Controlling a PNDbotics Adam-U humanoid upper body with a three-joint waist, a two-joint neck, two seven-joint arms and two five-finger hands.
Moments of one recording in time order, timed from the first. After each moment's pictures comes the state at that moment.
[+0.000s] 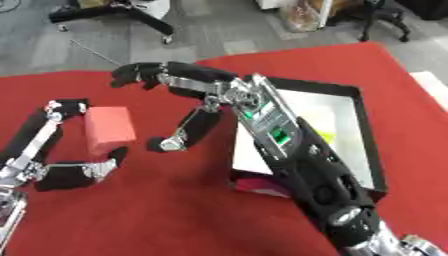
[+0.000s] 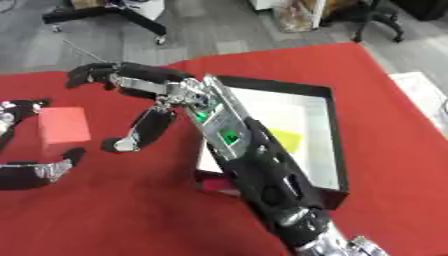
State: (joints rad) left arm -0.64 0.32 -0.25 -1.56 -0.38 -0.15 -0.14; right arm -0.95 -0.12 0.24 -1.45 0.51 -0.25 0.66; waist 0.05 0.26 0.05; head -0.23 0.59
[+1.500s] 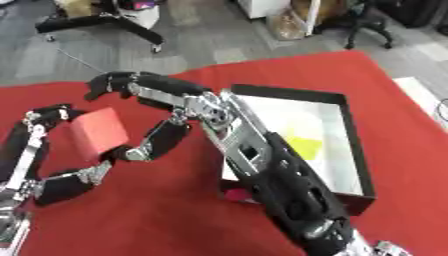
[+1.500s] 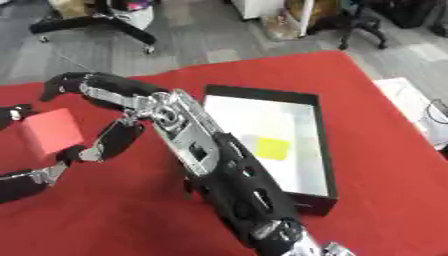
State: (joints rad) left arm -0.63 0.23 -0.22 -1.54 -0.53 -0.26 0.08; right arm -0.96 -0.09 0.26 -1.45 0.57 -0.13 0.56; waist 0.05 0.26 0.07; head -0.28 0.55
